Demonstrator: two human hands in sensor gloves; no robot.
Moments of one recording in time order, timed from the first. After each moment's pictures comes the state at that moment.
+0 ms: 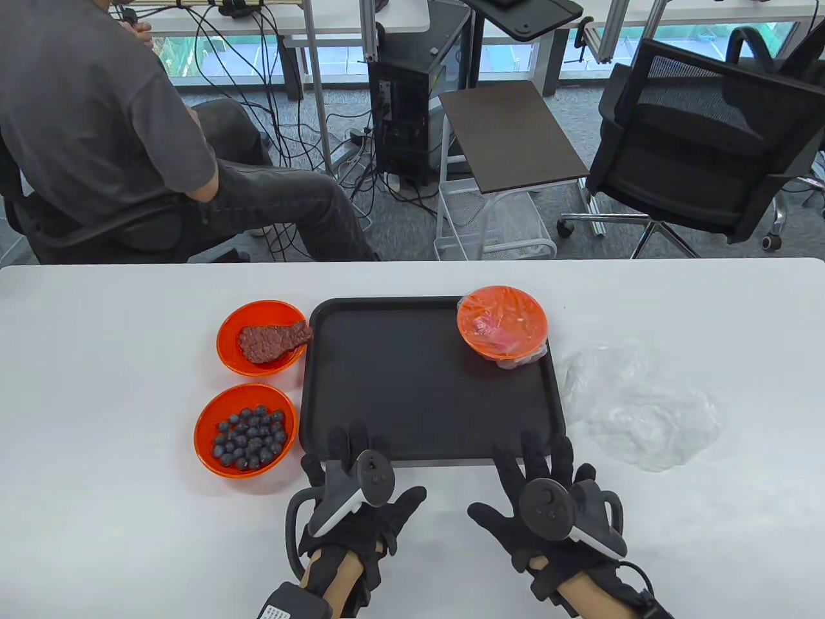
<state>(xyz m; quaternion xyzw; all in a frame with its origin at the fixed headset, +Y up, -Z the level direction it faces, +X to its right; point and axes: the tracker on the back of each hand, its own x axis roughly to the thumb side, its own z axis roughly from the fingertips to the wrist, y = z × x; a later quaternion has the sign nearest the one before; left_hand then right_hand) -0.113 -0.761 -0.260 -0.24 -0.02 0.09 0.97 0.162 -0.743 -0.235 0.15 0.08 0.98 0.12</state>
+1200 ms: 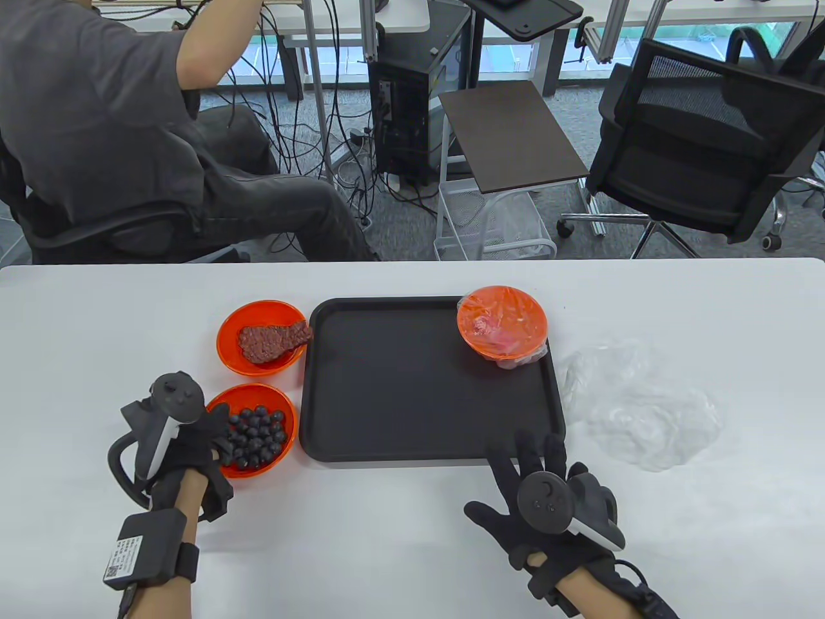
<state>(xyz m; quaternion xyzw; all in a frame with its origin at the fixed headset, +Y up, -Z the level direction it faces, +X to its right) -0.341 -0.703 -0.329 -0.04 0.25 0.15 0.96 0.162 -0.743 -0.241 0.15 0.10 0.97 0.15</state>
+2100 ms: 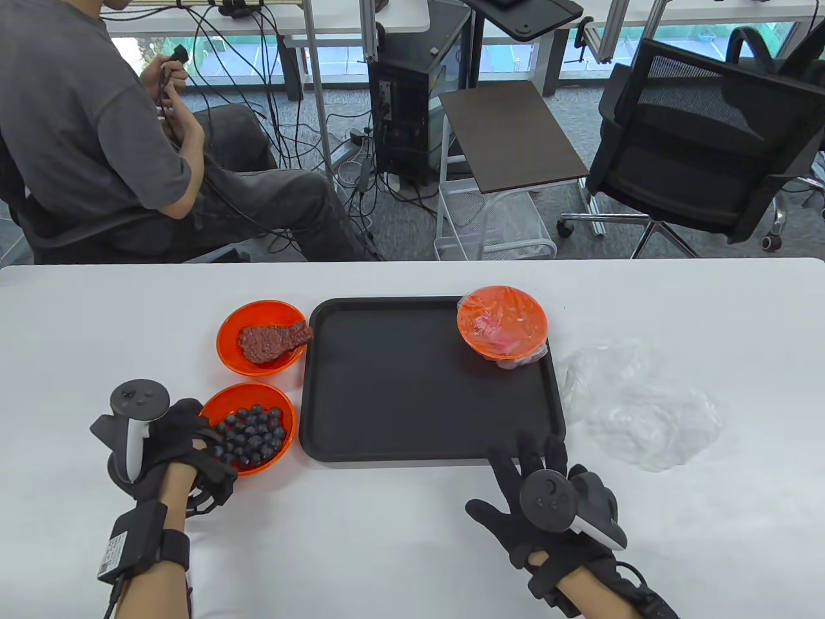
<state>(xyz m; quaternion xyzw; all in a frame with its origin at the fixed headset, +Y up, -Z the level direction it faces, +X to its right) -0.372 -0.732 -0.334 -0.06 0.31 0.32 0.90 0.164 -0.743 -0.241 0.15 0.10 0.97 0.17</state>
